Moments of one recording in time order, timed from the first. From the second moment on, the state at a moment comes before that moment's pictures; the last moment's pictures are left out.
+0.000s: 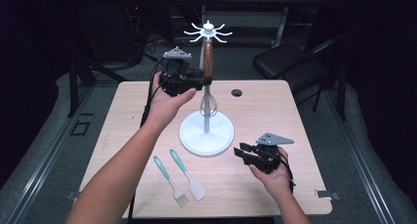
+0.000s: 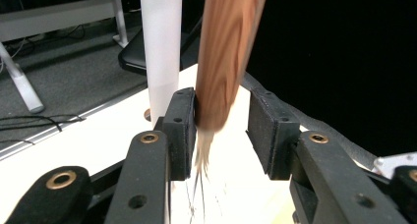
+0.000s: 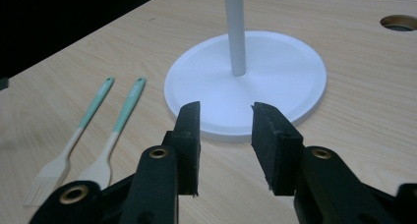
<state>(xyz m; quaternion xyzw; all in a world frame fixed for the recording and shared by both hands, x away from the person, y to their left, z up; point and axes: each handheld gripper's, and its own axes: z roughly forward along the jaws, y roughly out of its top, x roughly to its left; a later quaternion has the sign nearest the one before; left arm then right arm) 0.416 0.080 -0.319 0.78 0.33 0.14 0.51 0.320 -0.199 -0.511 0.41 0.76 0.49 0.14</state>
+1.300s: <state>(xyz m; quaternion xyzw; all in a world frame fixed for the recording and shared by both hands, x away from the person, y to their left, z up) 0.351 0.216 -0.496 0.75 0.45 0.13 0.46 0.322 -0.210 -0.492 0.39 0.73 0.53 0.20</state>
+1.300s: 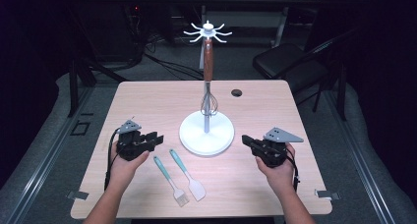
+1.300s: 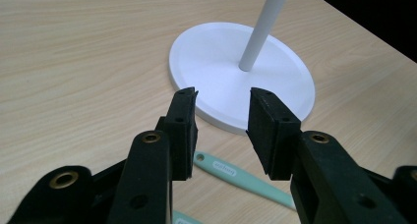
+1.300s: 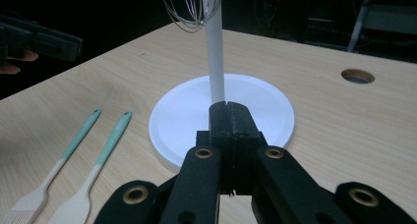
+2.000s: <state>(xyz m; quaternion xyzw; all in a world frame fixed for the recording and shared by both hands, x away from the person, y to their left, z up) 0.345 0.233 -0.511 0.75 0.47 0.12 0.46 0.344 -0.206 -0.402 0.33 0.72 0.57 0.22</state>
